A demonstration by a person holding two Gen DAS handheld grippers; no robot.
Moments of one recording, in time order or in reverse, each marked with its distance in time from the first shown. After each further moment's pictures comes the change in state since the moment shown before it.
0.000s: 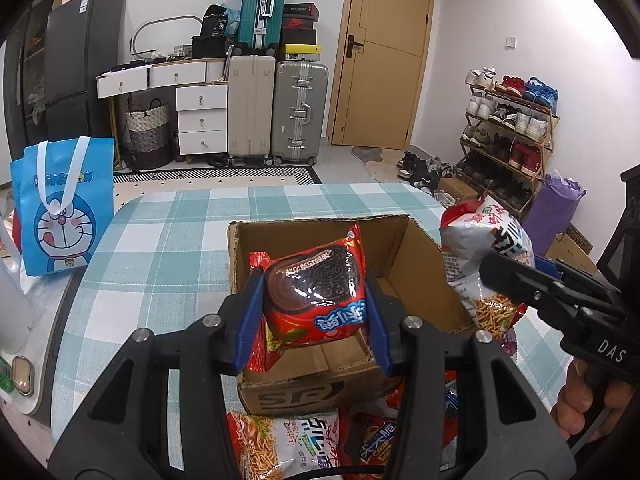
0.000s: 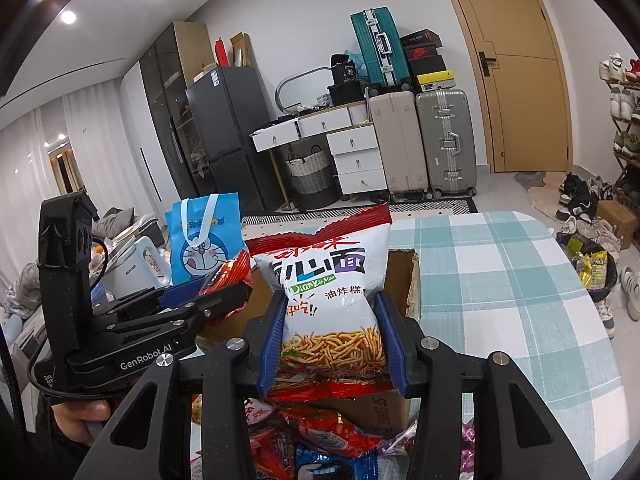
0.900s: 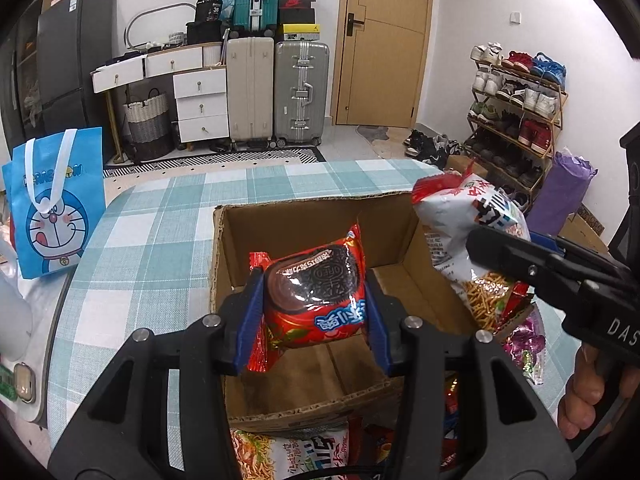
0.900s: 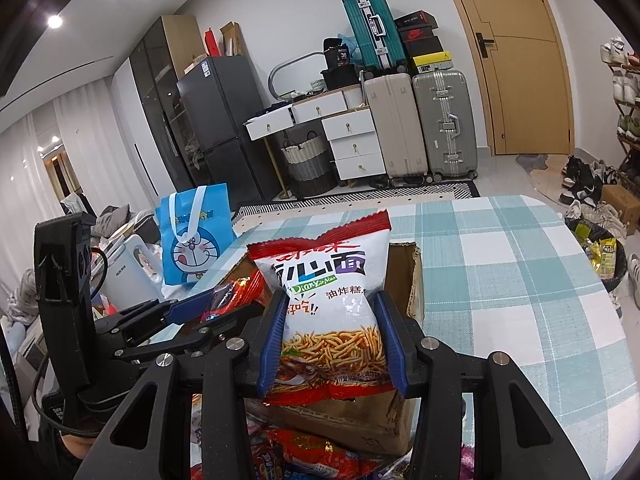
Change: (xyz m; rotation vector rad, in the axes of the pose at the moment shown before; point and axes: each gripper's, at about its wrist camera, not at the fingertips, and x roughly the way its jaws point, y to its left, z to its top) left arm 0.051 -0.007 -0.004 0.037 0.076 0.033; right arm 0.043 -0.013 0.012 0.032 0.057 0.000
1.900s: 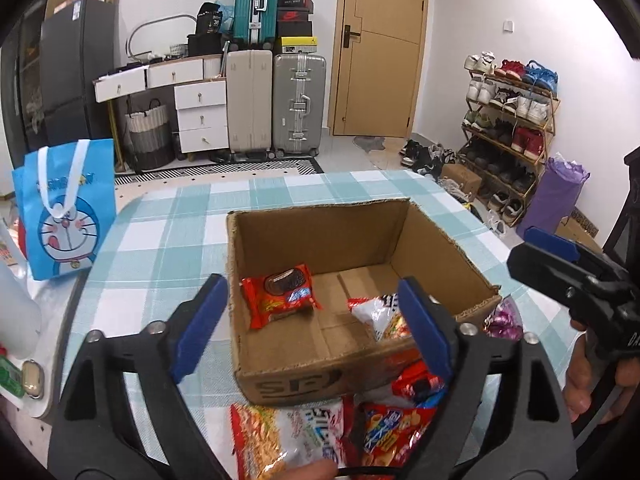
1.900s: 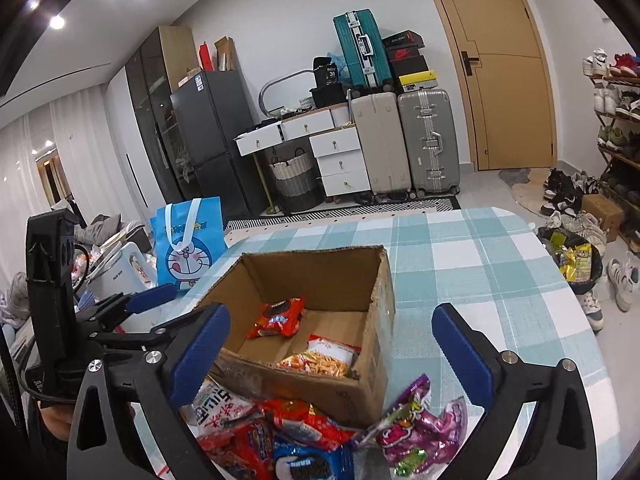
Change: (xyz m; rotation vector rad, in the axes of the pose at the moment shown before) left arm -0.042 0.005 -0.005 0.018 -0.042 0.002; right arm -0.055 -0.011 -0.022 -0.001 -0.059 -0.055
